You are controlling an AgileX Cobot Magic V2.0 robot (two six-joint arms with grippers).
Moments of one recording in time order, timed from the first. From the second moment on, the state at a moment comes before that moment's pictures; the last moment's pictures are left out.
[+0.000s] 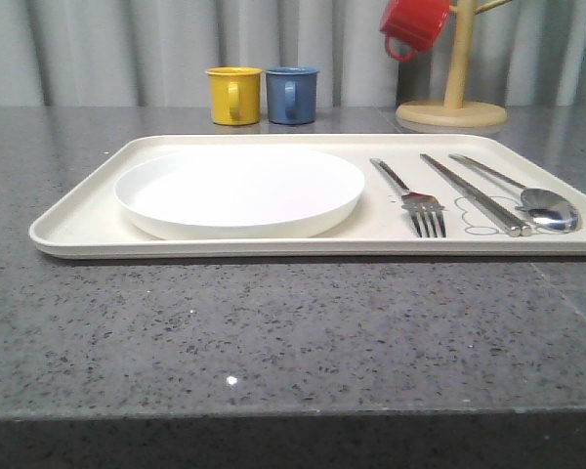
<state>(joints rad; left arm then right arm) 0.00 0.00 0.01 0.00 -0.02 0.11 0.24 0.37 -0.82 0.08 1.11 -0.06</state>
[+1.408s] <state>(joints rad) 0.00 0.00 0.01 0.00 -0.02 0.11 0.00 -0.01 0.03 0.05 -0.01 -0.01</state>
